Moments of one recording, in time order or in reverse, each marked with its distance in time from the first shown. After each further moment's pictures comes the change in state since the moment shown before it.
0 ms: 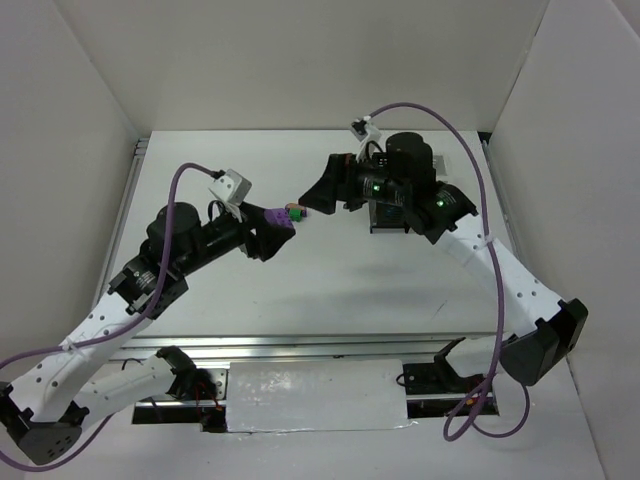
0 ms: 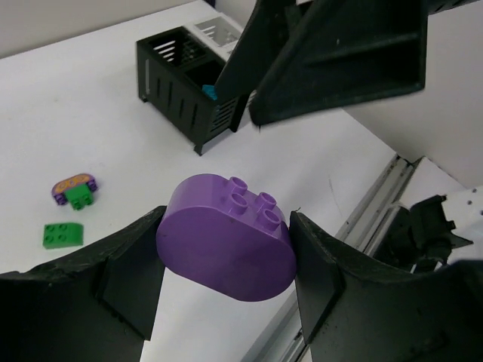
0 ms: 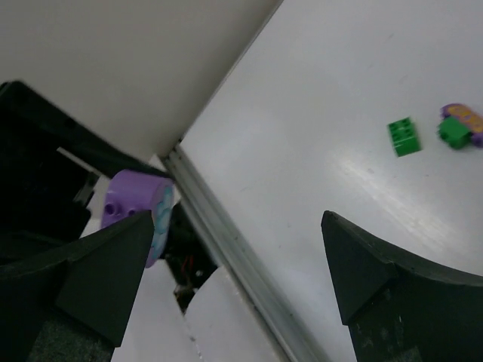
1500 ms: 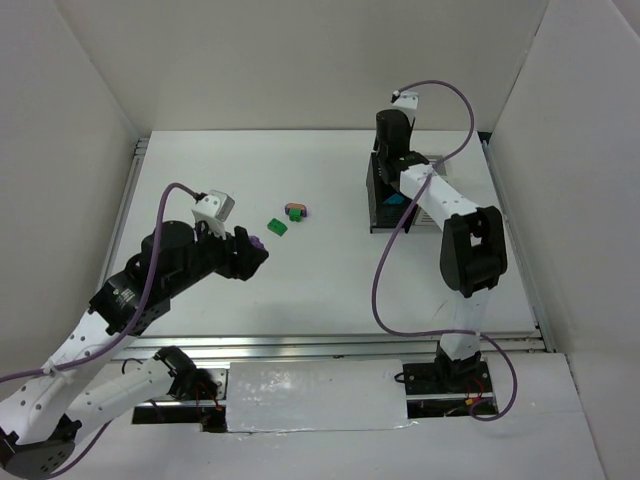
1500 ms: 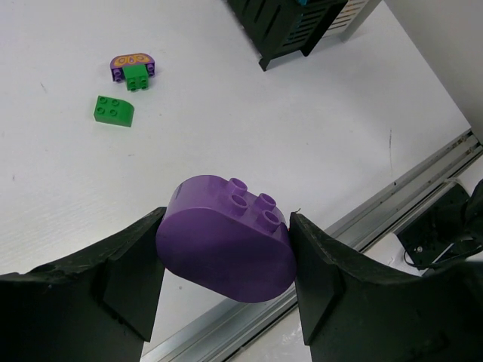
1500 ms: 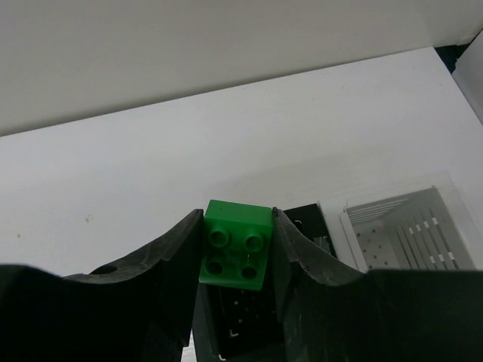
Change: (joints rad) left arm -0.002 -0.124 -0.041 -0.319 -0.175 -0.069; right arm -0.220 0.612 0.200 0.367 1.028 -0.320
